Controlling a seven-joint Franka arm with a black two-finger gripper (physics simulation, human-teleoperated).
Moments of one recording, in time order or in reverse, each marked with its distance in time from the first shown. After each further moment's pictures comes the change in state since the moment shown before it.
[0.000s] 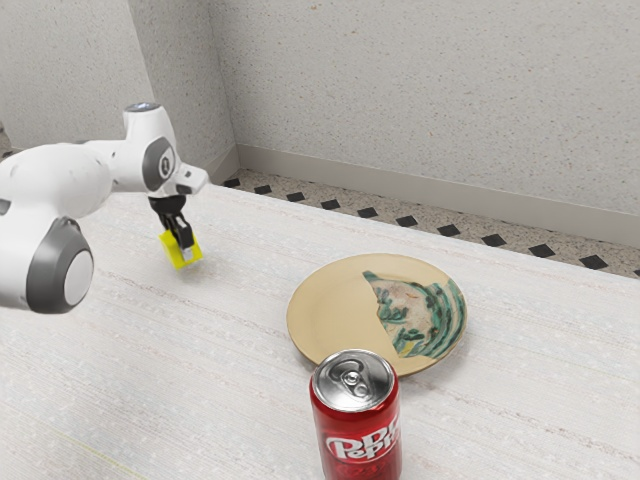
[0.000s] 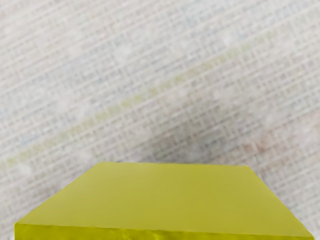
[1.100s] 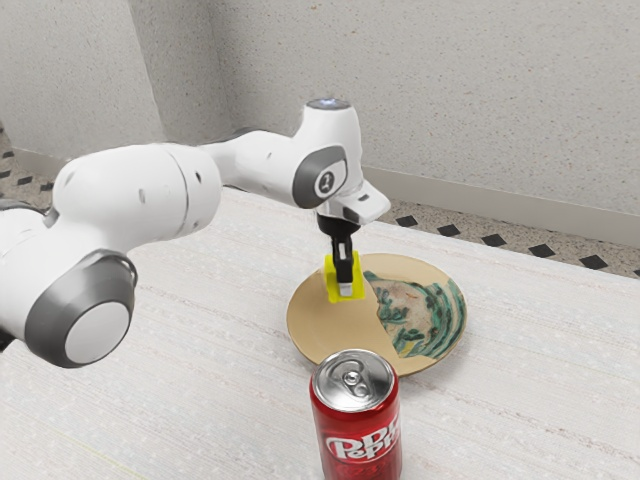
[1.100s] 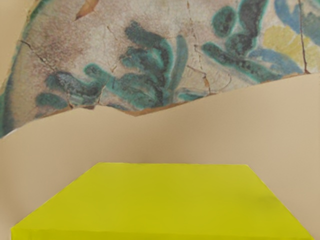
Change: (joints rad) arm -0.575 -0.193 0.000 -0.154 0.007 -0.075 0.025
